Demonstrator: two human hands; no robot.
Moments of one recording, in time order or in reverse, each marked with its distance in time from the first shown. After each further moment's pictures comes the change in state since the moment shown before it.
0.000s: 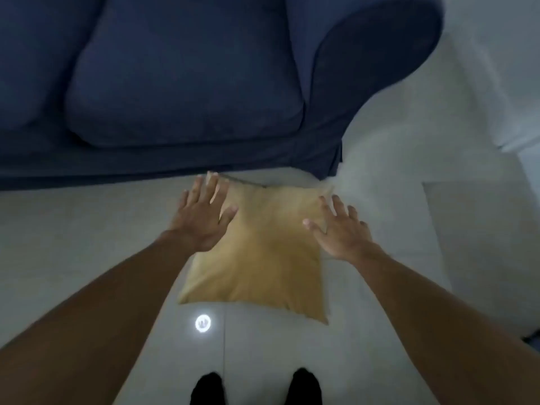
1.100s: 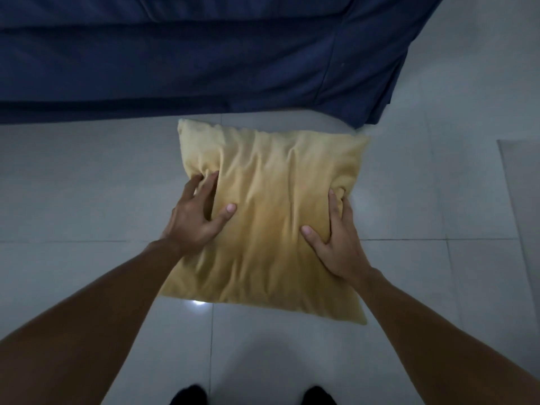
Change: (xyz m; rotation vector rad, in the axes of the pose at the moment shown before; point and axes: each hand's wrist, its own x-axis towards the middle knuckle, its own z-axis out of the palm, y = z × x) left_hand 0.055 -0.060 0.223 -0.524 0.138 -0.100; right_hand 0.095 0.030 0.224 0.551 0.224 -0.160
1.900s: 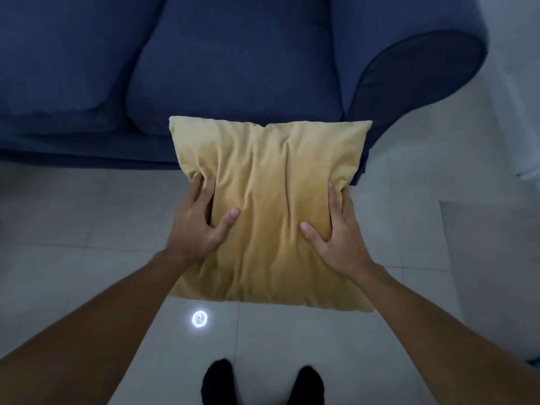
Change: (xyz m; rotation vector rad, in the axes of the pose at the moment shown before) left_hand -0.122 0.128 -0.232 -0.129 0.256 0.062; right_hand -0.079 -0.242 -0.158 -0.062 0.107 -0.285
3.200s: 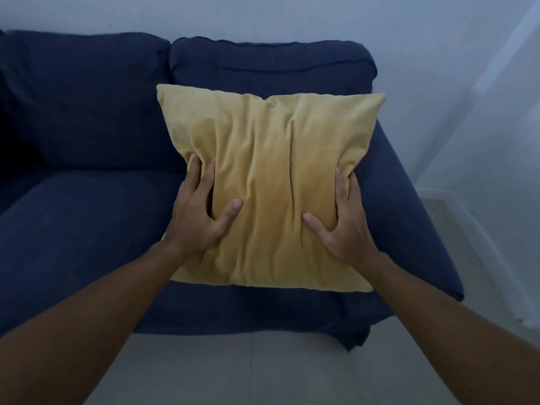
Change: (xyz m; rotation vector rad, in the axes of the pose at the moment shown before) left_hand 0.378 0.167 -0.213 -0.014 0.296 0.426; right_hand 0.392 -0.171 -0.194 -0.082 0.400 -0.387
